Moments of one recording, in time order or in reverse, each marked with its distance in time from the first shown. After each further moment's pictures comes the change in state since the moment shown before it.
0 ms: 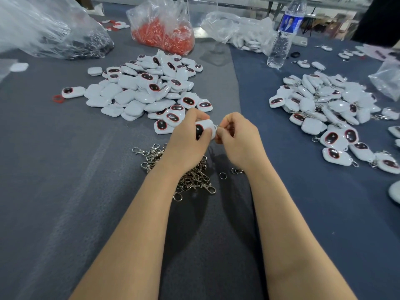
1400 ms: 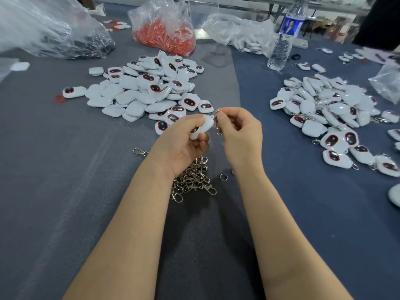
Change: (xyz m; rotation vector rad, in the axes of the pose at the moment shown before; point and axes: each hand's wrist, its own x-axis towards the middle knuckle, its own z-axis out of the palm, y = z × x) left_hand 0.007 0.011 -0.008 -1.082 -0.059 -0.548; right_hand -0.006 -0.022 0.009 0.441 0.246 0.060
